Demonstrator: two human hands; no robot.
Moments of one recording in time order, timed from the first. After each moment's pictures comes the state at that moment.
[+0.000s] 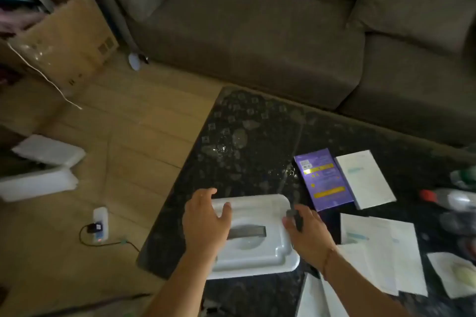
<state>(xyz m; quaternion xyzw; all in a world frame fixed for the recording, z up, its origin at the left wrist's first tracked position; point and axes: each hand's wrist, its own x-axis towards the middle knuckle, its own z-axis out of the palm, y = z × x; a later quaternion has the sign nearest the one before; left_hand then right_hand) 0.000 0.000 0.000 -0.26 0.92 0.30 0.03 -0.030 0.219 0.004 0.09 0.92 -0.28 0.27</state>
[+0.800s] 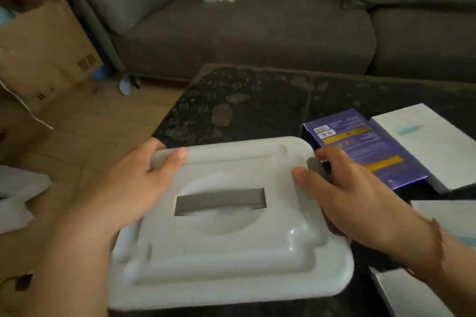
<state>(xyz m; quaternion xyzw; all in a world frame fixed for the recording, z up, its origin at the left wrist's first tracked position) -0.042 -0.022 -0.093 -0.17 0.96 0.24 0.02 -0.063 0.251 -0.100 -0.03 0.90 -0.41 0.13</state>
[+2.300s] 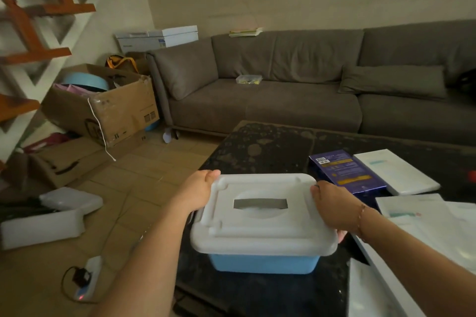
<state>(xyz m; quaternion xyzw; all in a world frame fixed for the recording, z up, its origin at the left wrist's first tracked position) 0.068 -0.040 -0.084 -0.16 0.92 0.35 0.01 0.035 0.241 -0.086 -0.06 0.96 -0.22 0.12</state>
